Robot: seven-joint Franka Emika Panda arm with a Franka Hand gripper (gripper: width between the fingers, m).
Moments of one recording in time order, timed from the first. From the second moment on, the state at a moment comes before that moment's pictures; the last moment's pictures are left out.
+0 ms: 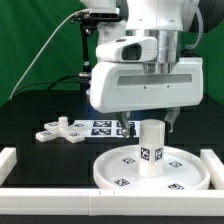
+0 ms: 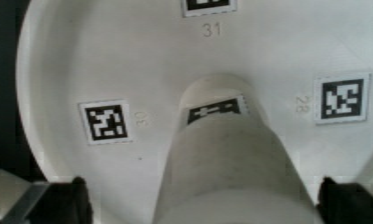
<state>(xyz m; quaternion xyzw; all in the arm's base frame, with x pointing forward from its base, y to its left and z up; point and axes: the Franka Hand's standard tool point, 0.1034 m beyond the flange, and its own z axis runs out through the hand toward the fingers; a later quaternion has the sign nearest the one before) 0.565 0.032 0.077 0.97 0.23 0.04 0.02</state>
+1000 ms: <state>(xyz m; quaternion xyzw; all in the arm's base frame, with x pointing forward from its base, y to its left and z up) 0.567 0.040 0.075 0.99 -0.12 0.06 0.01</state>
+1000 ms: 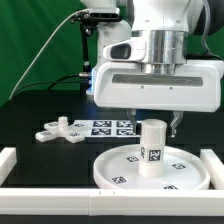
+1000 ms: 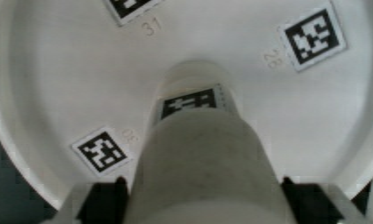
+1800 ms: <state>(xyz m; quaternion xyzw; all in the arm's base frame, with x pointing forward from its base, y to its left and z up) 0.560 0.038 0.075 0.87 -0.49 0.04 -0.04</state>
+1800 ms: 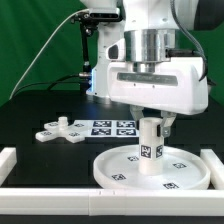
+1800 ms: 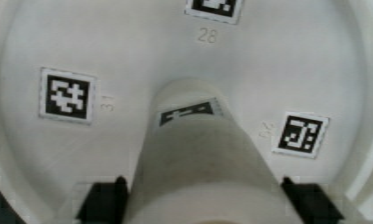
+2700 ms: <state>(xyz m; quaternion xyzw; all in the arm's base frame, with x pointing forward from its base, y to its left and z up) 0.564 0.041 0.072 0.58 -0.81 0.00 -0.06</state>
